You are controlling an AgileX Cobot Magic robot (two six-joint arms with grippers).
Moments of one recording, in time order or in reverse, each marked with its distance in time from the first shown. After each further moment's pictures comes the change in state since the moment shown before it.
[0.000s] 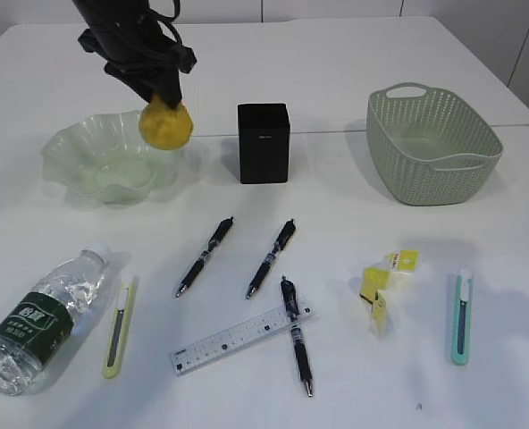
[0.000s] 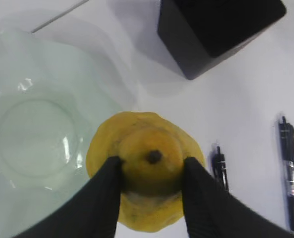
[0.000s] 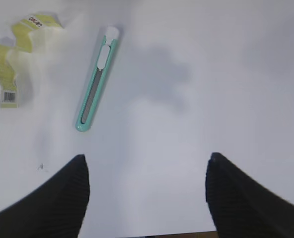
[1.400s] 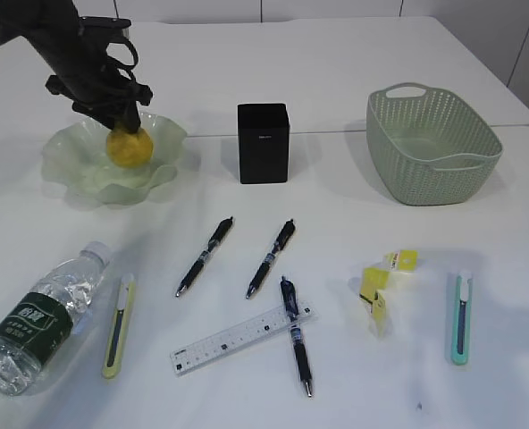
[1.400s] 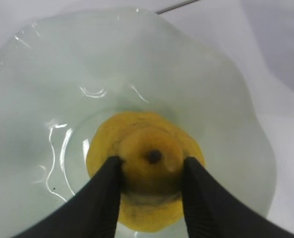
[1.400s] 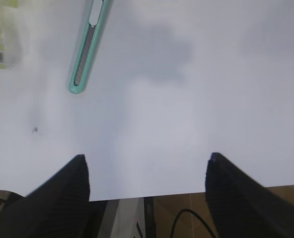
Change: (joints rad) left arm 0.178 0.158 0.002 -0.018 -0.193 -0.001; right arm 0.000 0.000 0.000 0.000 0.117 0.000
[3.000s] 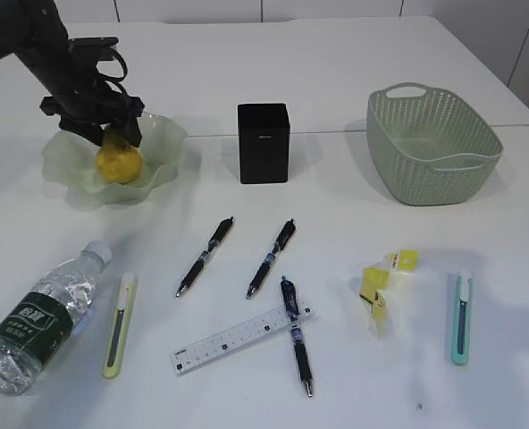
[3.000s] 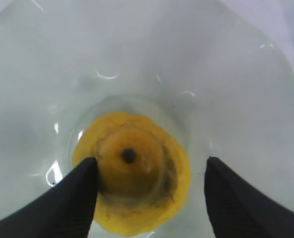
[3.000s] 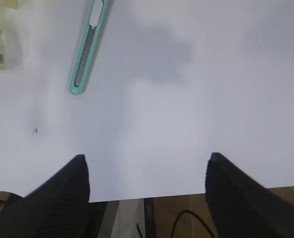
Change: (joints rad) left arm 0.045 0.048 0.000 -0.078 0.001 -0.004; right arm 0.000 0.000 0.000 0.000 -0.002 0.000
